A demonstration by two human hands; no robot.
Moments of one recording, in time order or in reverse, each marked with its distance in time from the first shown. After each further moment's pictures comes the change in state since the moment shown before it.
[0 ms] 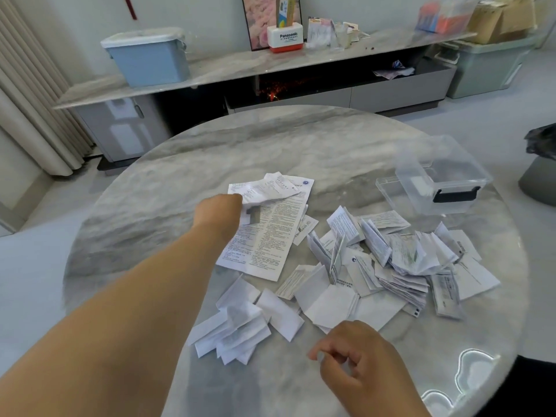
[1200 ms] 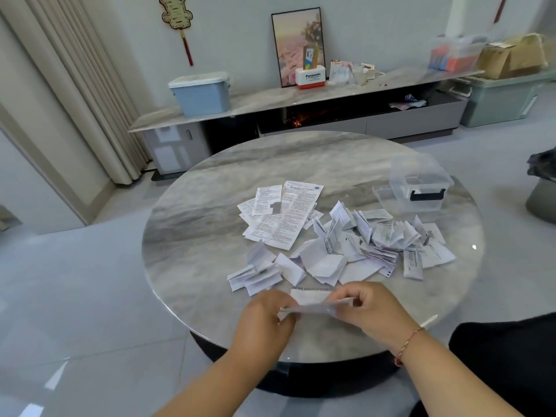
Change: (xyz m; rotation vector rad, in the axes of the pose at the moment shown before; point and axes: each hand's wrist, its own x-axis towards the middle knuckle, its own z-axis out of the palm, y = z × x) left_hand -0.289 0.058 -0.011 -0.896 0.155 0.091; right_hand -0.043 -0.003 -0.036 0.282 -0.072 0.125
